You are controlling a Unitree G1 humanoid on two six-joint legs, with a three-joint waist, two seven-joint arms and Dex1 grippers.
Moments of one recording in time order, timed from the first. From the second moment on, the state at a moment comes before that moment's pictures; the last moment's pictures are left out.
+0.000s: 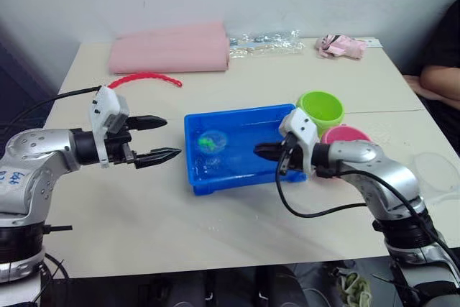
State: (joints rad) left arm -0.37 0.88 0.26 -0.29 -0.52 0.72 -0.99; right arm -0.56 -0.59 0.21 -0.25 0.38 0.74 0.79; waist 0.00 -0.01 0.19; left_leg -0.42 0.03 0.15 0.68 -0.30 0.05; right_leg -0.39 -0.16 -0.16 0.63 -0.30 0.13
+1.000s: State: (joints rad) left arm -0.79 0.52 -0.06 0.12 -0.45 0.50 -1.06; right arm -0.19 -1.22 -0.13 -0.15 -0.14 0.08 0.59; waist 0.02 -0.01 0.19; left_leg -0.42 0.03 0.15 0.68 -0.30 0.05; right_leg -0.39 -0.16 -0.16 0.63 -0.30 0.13
